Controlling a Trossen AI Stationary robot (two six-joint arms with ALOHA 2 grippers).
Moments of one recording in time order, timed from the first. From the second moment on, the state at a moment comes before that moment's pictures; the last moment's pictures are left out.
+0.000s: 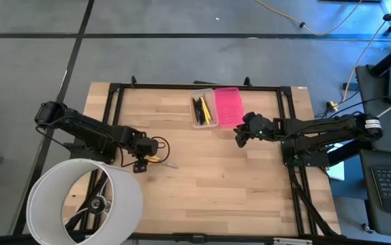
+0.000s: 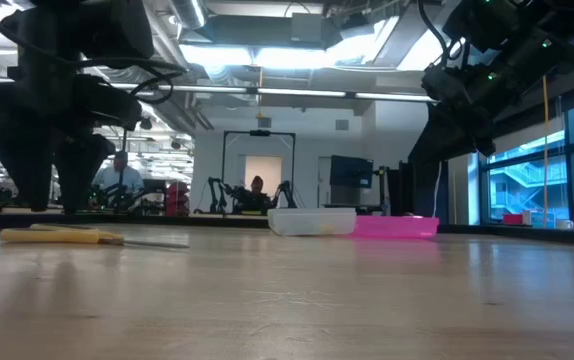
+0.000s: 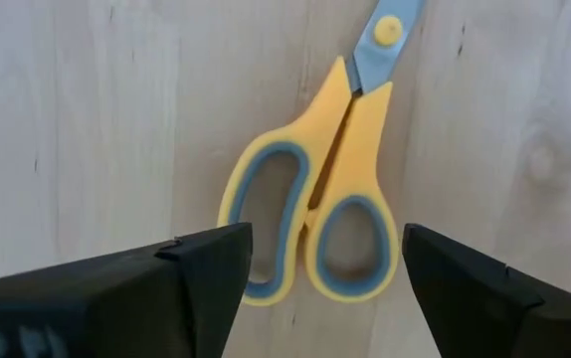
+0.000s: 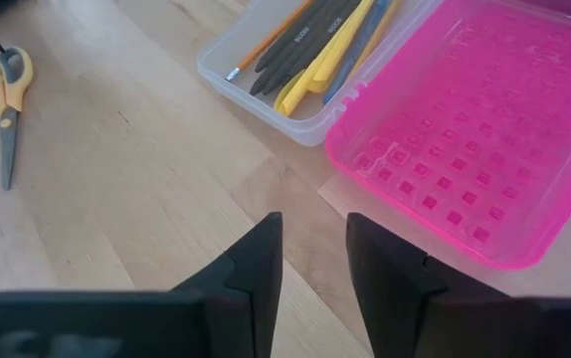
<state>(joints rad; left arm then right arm) -0.14 1.26 0.63 -0.74 -0.01 -0.29 -0.09 1.06 0.52 -0.20 0.32 0.59</state>
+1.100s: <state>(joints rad) -0.18 1.47 0.63 -0.69 -0.02 -0.20 -0.09 1.06 0.52 -0.20 0.32 0.59</state>
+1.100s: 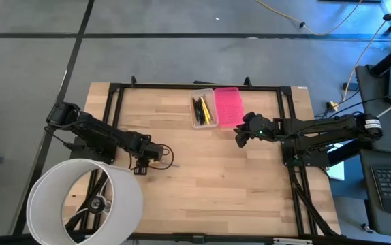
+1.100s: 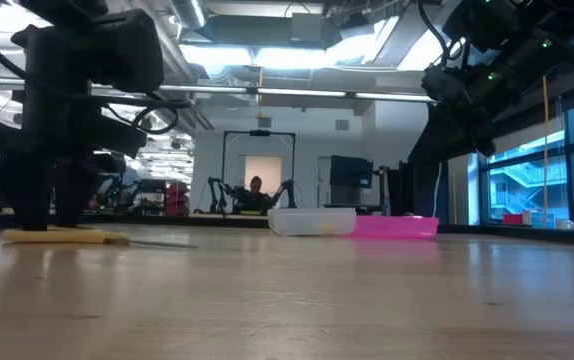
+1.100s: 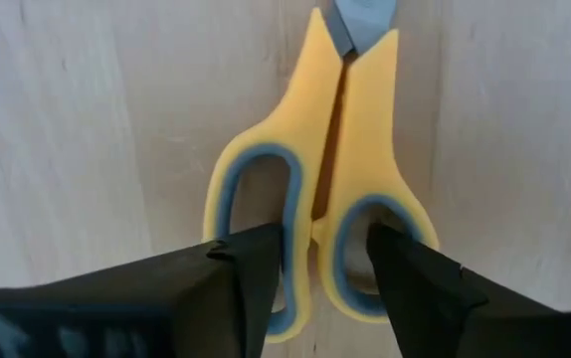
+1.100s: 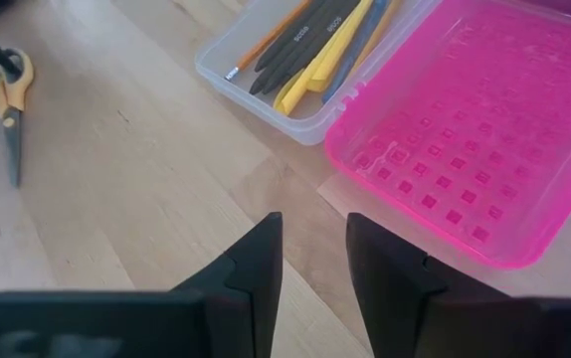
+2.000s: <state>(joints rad) -0.01 1.43 0.83 -0.50 -0.14 -0.19 -0.09 1.06 0.52 -0.21 0.32 0.57</state>
